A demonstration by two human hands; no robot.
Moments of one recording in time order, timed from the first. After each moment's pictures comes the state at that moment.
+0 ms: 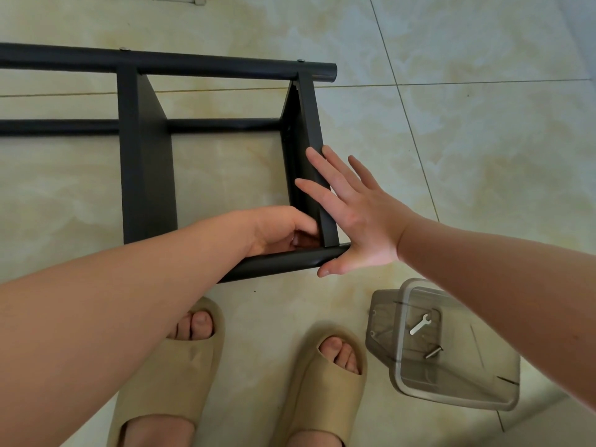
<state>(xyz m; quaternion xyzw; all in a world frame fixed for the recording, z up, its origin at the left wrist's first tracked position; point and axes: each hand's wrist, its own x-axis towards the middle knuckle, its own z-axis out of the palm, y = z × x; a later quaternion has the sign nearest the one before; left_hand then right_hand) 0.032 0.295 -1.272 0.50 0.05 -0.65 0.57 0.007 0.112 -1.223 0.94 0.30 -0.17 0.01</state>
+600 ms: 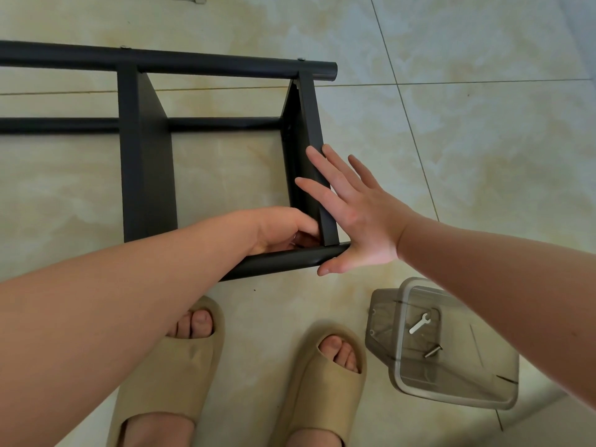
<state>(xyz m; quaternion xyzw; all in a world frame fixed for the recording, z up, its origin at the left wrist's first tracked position) 0.030 0.292 -1.270 0.53 0.04 -0.63 0.56 0.007 0.112 -1.223 0.94 0.30 -0.17 0.00</state>
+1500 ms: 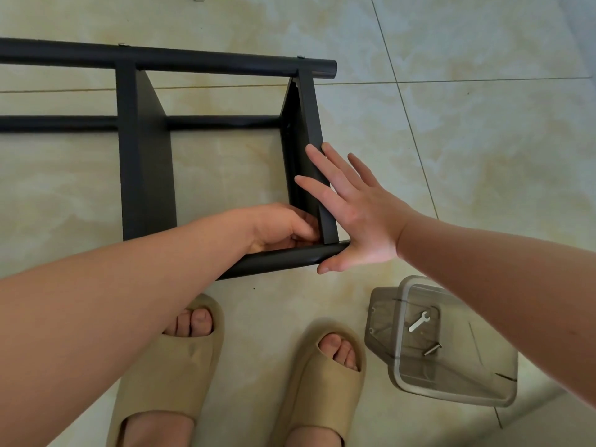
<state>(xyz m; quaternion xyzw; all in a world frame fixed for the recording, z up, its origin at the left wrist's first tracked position) 0.029 0.295 -1.275 0.52 0.02 -0.60 0.60 0.007 0.113 -1.221 0.94 0.30 -0.18 0.01</state>
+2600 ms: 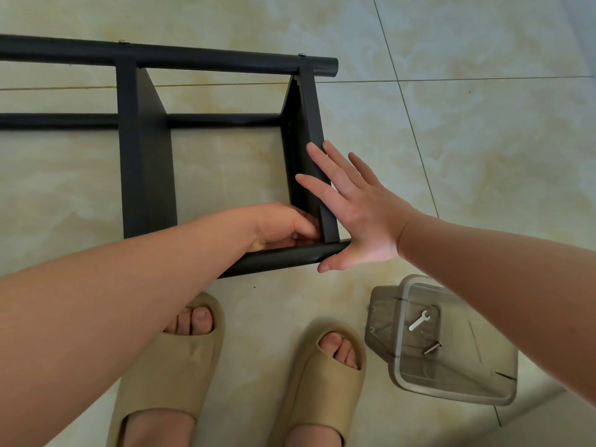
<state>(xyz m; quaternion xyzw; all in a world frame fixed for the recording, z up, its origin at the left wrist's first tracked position) 0.029 0.294 -1.274 0.53 0.02 -0.60 0.60 0.007 0.113 -1.220 0.94 0.30 -0.19 0.00</state>
